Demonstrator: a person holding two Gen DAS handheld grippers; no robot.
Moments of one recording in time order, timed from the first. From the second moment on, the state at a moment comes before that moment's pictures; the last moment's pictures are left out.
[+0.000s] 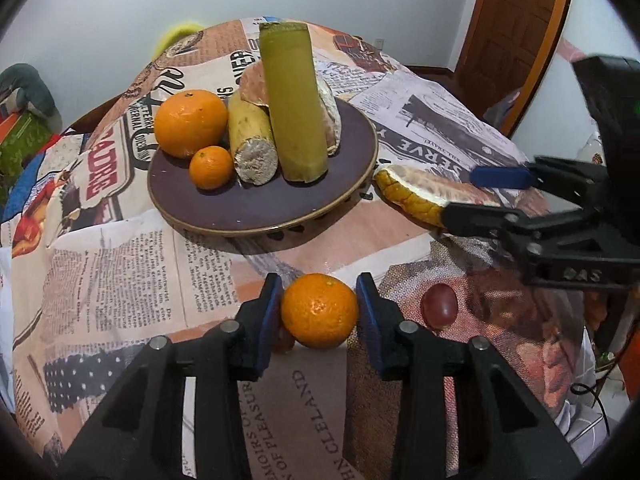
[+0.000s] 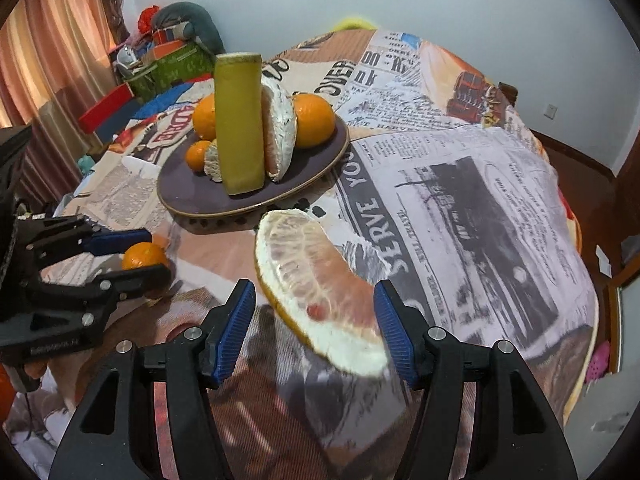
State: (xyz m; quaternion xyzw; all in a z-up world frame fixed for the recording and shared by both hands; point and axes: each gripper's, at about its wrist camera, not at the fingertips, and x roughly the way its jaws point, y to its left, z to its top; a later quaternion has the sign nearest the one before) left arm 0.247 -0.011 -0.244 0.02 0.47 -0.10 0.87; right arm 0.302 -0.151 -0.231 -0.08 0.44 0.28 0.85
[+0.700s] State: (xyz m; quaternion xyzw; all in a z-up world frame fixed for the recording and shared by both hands) left arm 0.239 0.002 -0.217 0.00 0.44 -0.10 0.89; right arm 0.304 -0.135 -0.234 -0.09 0.45 0.31 0.83
